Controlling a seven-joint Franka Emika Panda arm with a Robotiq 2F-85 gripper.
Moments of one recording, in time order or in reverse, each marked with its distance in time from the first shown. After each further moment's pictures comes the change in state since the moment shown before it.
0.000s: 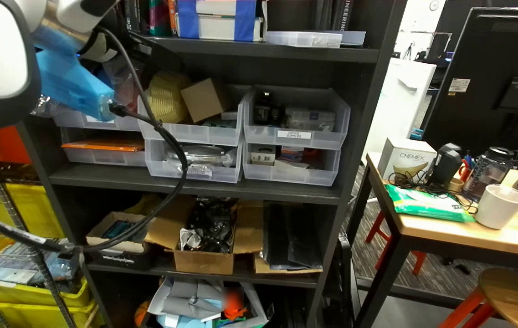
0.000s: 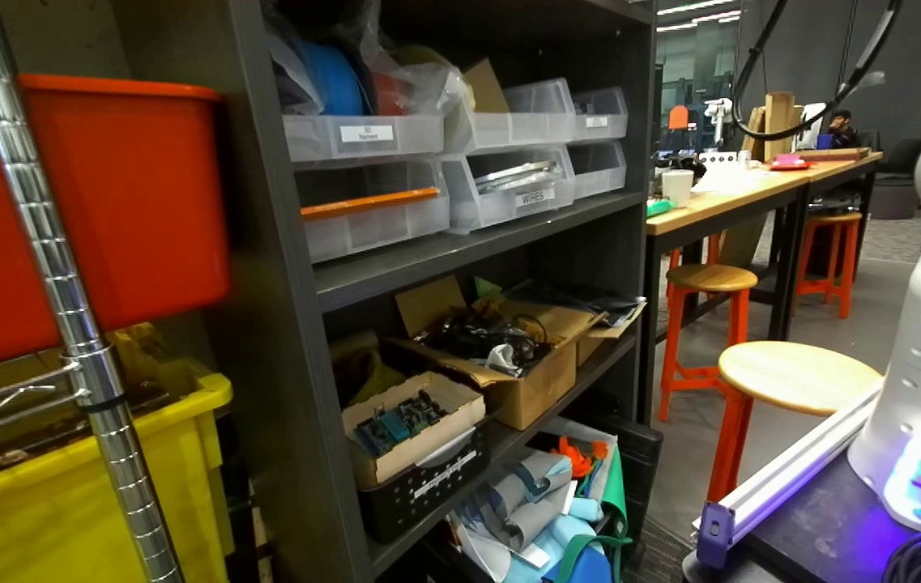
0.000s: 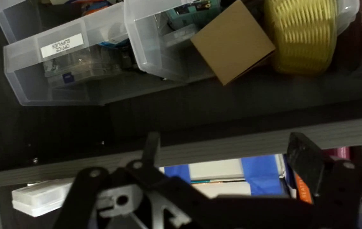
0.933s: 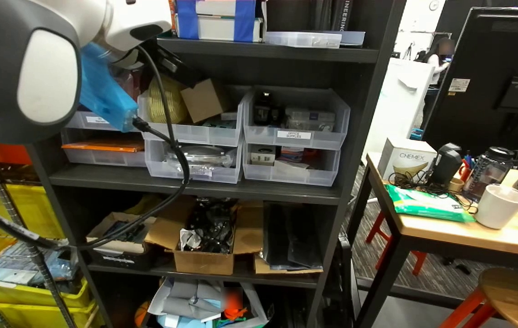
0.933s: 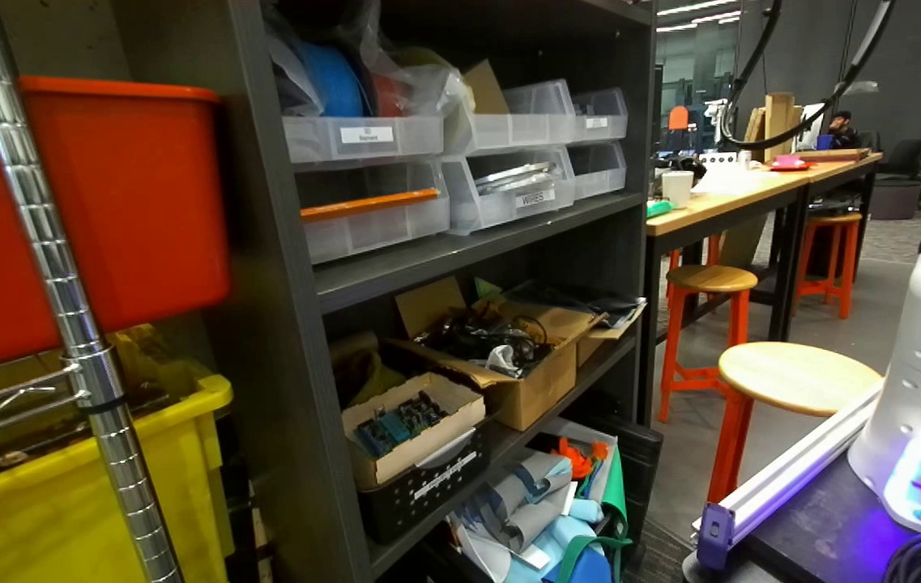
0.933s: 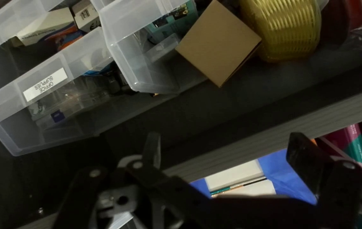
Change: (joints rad) arm 0.076 0.051 -0.115 -0.006 0.188 0.047 -0.071
